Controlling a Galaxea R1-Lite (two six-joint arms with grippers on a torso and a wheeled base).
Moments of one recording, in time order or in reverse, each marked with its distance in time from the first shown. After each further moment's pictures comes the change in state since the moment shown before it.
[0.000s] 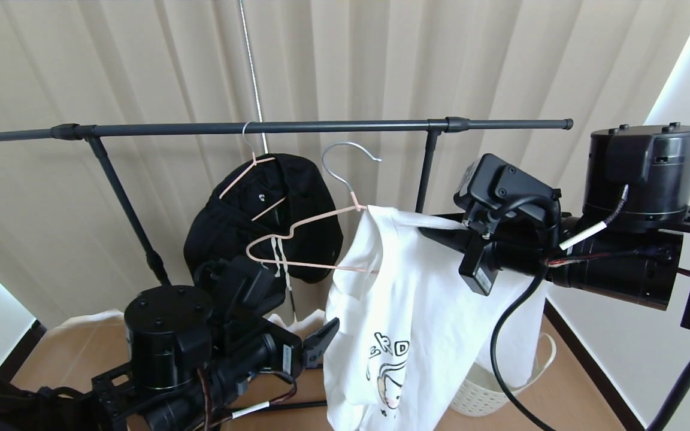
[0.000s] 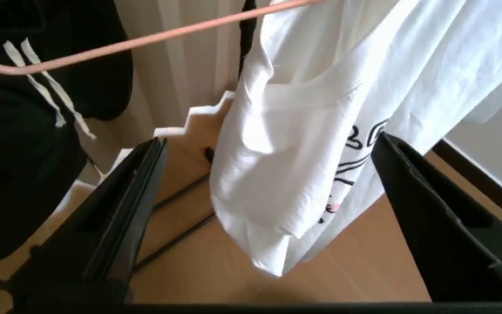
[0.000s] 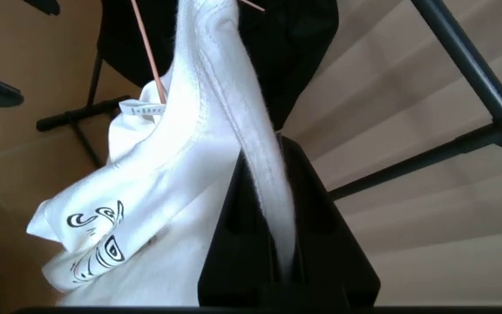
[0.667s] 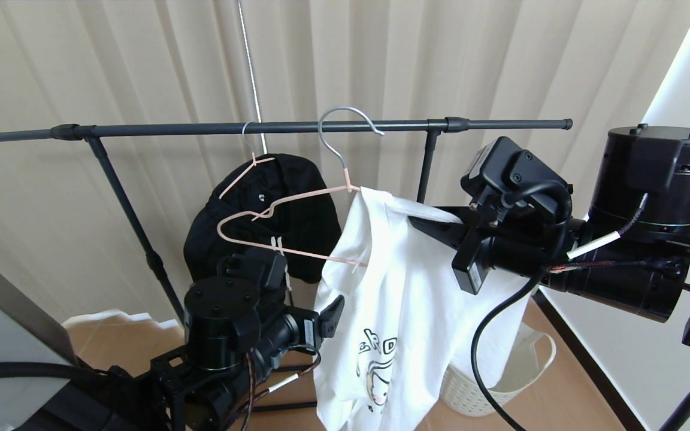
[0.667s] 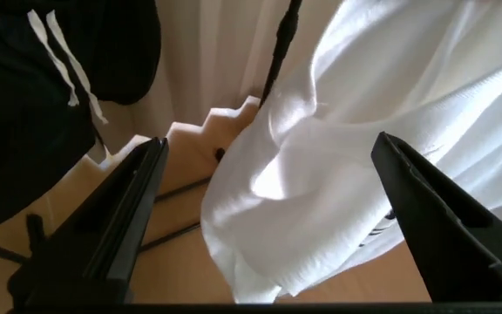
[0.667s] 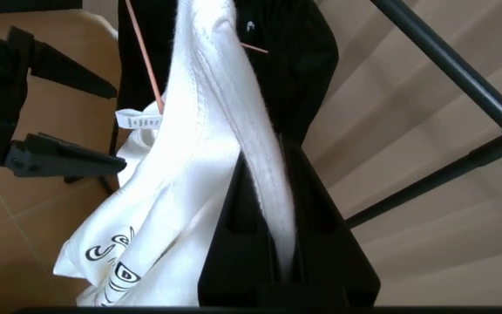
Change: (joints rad) left arm -0.028 0.116 -0.120 -0.001 0.203 -0.115; right arm 0.047 -0.008 0.044 -0.134 -0.009 0.106
